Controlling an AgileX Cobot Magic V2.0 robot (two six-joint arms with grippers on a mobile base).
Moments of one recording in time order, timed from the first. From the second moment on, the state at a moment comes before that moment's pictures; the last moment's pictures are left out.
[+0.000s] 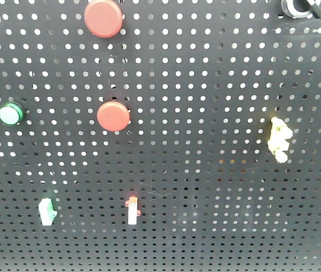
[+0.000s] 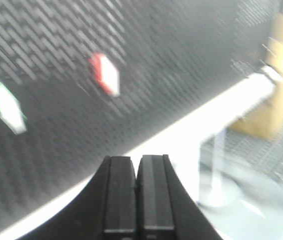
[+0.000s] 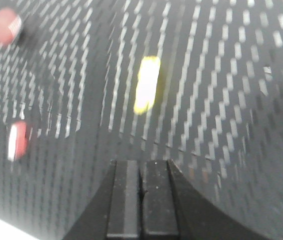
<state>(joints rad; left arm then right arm) -0.53 0.16 -0.26 -0.78 0.39 0.82 0.21 0.21 -0.41 0.79 0.25 -0.95</state>
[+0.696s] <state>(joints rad) -0.53 0.15 -0.24 -0.78 0.20 0.82 0.21 0.02 -0.28 0.74 0.26 -0.97</state>
